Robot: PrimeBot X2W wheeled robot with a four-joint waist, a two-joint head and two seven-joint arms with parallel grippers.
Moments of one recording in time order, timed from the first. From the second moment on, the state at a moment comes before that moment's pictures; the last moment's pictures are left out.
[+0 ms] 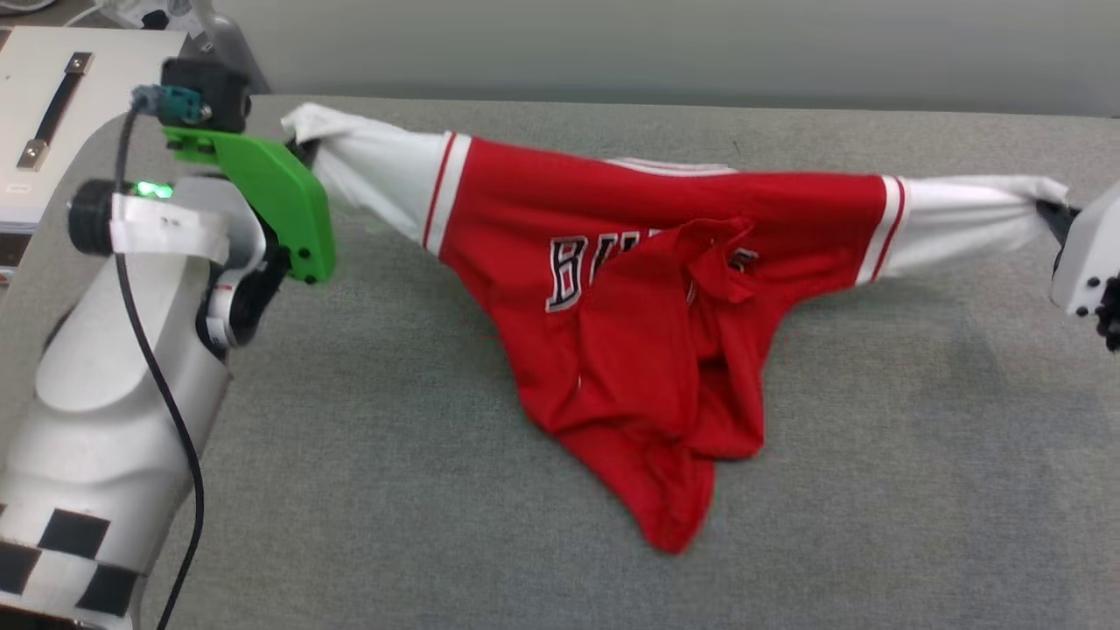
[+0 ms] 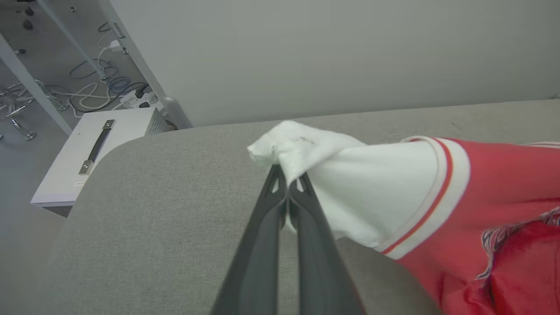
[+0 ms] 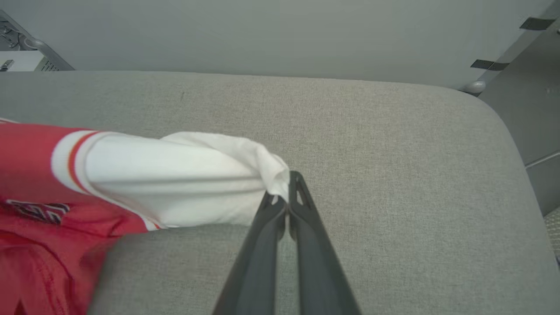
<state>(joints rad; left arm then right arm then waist) -0.81 0.44 -0.48 0.49 -0.65 0.04 0.32 -0.71 -0.50 0.16 0.58 0.52 0.13 0.47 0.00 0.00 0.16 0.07</state>
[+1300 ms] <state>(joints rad) -1.64 0.40 -0.41 0.96 -0.51 0.00 -0.21 -1.69 -0.34 0.12 0.96 0.18 0.13 0.09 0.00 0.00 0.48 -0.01</state>
